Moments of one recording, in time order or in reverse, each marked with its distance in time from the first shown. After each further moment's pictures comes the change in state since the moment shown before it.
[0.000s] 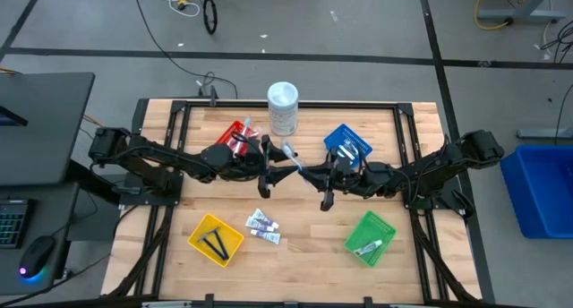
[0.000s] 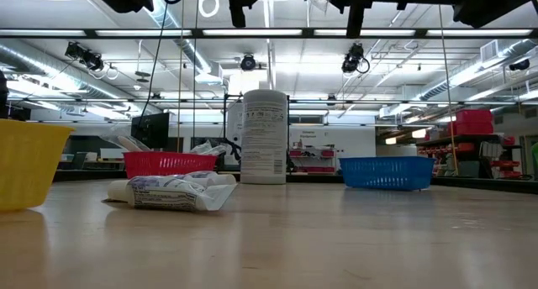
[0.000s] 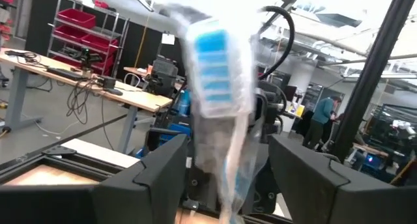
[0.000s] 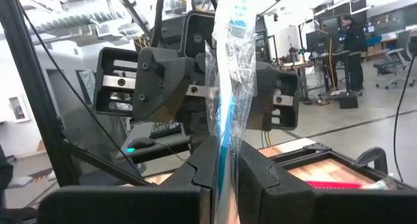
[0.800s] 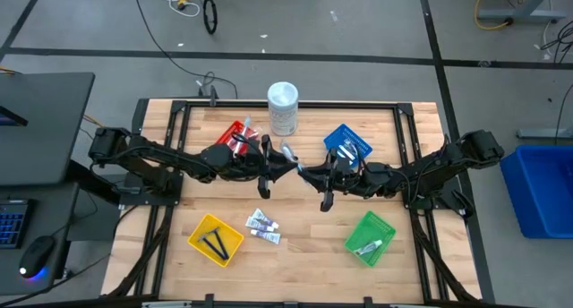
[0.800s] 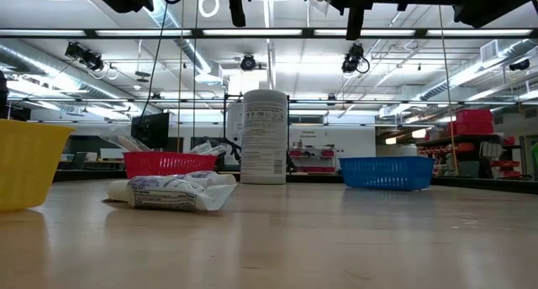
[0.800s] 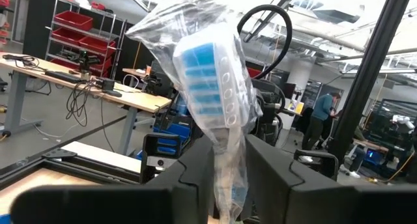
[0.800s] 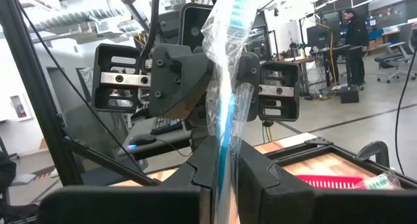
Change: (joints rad) left arm 0.000 -0.001 0.000 -0.002 0.010 0.022; right arm 0.000 0.000 0.000 -0.019 0.000 0.017
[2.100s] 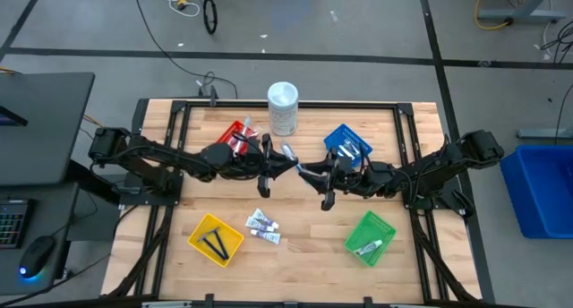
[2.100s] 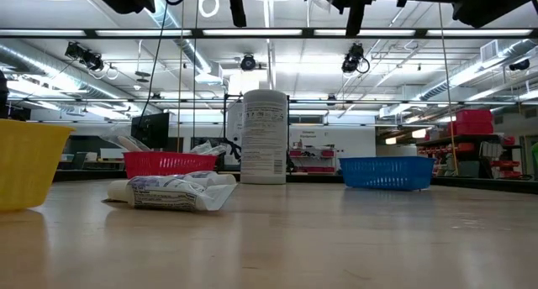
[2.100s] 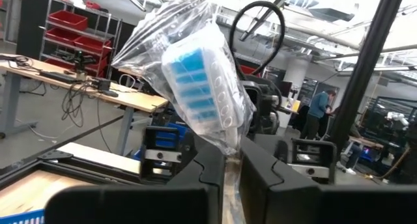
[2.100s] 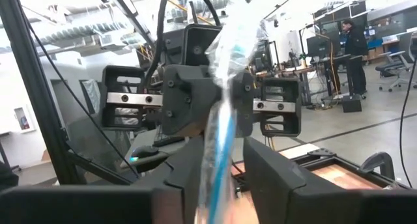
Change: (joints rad) left arm 0.011 0.000 0.000 0.000 0.025 0.003; right arm 0.000 0.000 0.000 0.053 0.001 -0.009
